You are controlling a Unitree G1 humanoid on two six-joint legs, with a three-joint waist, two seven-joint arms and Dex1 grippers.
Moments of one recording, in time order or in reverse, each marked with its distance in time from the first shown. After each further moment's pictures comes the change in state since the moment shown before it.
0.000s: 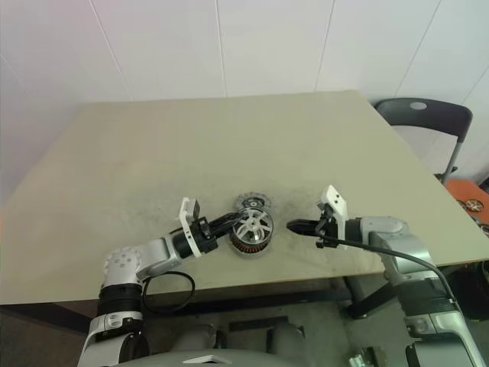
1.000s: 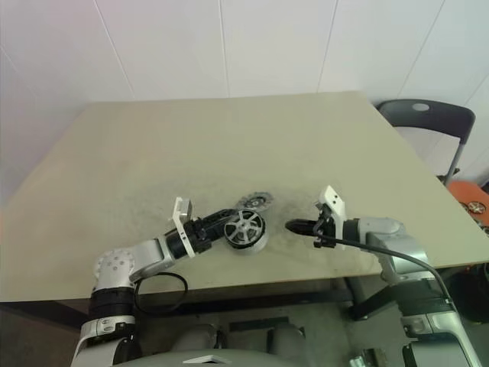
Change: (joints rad) left arm 0.015 0.075 -0.040 -0.058 0.042 -0.075 0.002; right arm 0.000 0.027 0.000 0.010 -0.008 -0.003 -0.016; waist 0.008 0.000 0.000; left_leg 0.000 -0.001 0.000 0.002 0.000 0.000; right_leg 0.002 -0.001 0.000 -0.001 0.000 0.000
